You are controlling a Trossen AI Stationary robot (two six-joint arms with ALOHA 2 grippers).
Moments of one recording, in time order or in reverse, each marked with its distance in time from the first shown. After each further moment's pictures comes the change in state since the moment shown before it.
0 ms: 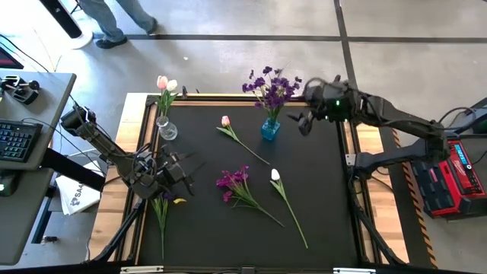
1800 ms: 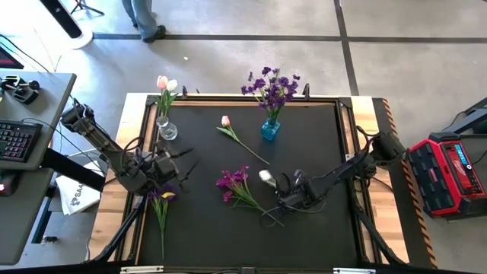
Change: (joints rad) left arm -0.039 -0.103 0.000 0.018 0.044 -0.093; right arm 0.692 0.625 -0.379 0.197 0.192 0.839
